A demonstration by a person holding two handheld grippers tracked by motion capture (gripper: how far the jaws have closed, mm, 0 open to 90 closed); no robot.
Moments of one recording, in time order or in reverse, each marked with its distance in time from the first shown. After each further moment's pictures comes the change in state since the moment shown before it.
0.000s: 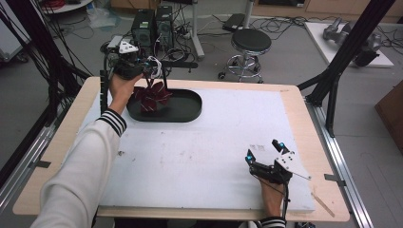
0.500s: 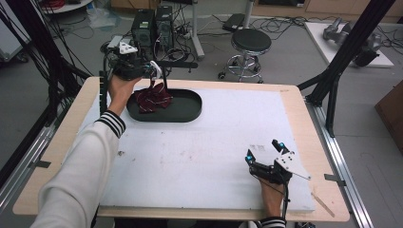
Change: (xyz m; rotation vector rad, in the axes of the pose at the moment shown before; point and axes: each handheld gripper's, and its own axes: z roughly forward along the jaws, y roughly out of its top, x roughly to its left) left arm 0.001 -0.002 -0.005 0.028 0.065 -0.005; right arm 0.000 0.000 0.000 0.002 -0.001 -0.001
